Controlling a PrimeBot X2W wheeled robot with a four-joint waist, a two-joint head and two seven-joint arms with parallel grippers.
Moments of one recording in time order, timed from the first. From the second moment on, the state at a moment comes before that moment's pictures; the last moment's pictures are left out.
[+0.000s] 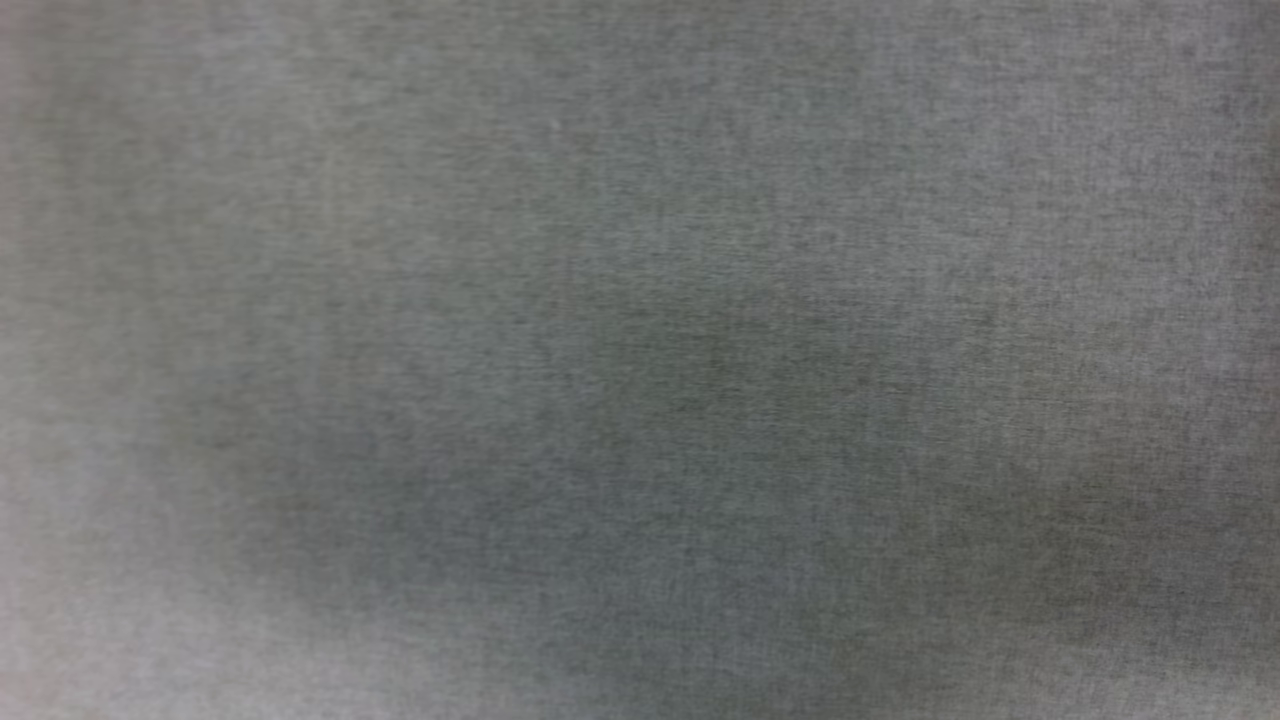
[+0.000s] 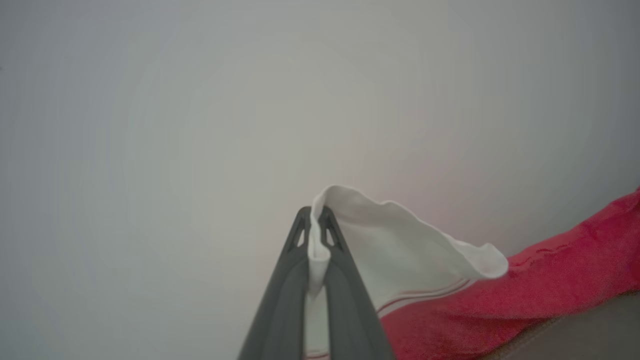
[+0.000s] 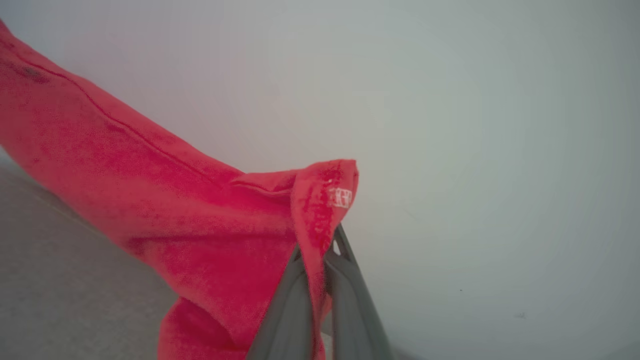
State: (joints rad) left arm -1.79 0.44 -0.67 0.83 -0.60 -0.11 -0.26; right arm -1.68 -0.33 0.51 1.10 0.27 0.13 -0.26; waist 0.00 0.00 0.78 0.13
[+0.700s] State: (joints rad) left arm -1.09 0.71 -0.93 0.33 -0.98 -0.06 0.02; right arm -1.08 -0.62 0.75 0.73 0.75 0.13 -0.07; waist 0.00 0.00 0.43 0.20
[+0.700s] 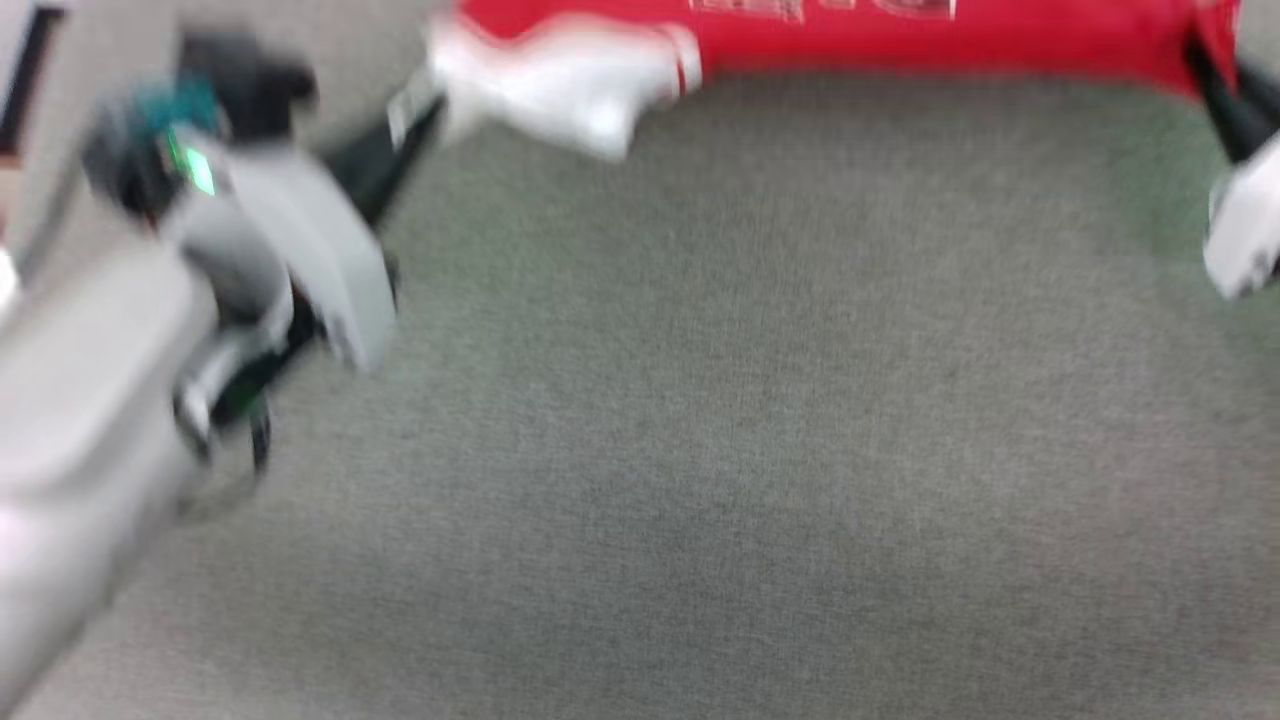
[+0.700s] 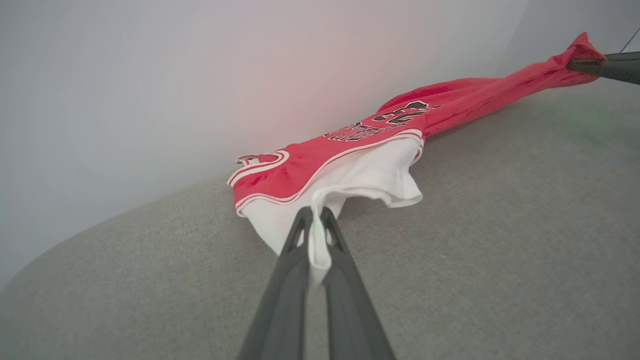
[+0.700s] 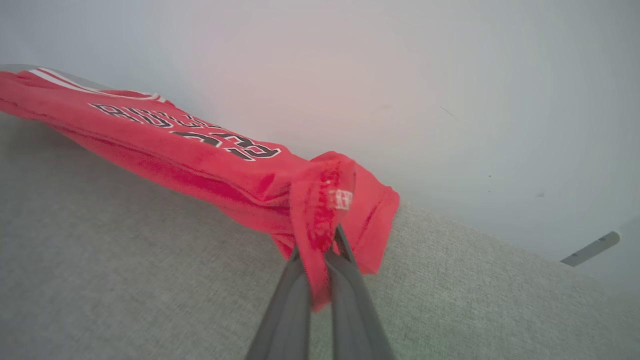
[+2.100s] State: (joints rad) left arm -0.42 1.12 -0.98 -0.46 -1.12 0.46 0.03; right arm 0.01 -0.64 0.18 -0.05 0.70 0.13 0.23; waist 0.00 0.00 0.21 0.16
